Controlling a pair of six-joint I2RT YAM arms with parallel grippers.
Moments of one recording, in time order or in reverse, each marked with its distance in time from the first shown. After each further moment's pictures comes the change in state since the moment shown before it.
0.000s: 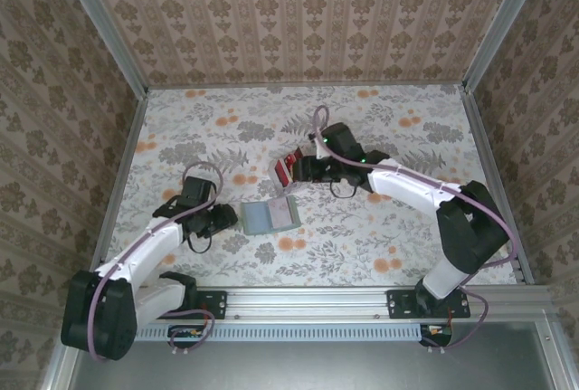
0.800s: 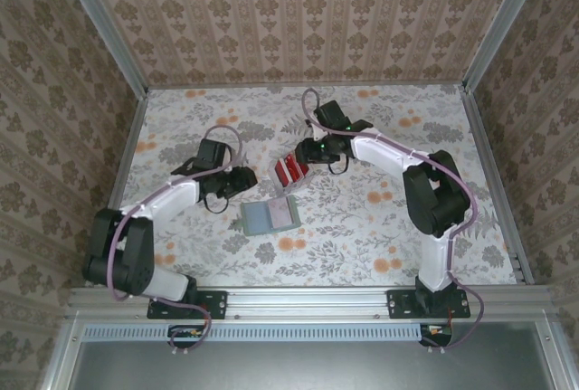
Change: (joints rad) left arm -0.042 0.404 0.318 0.213 0.147 0.033; right arm -0.063 0.336 0.378 -0.266 0.031 -0.144
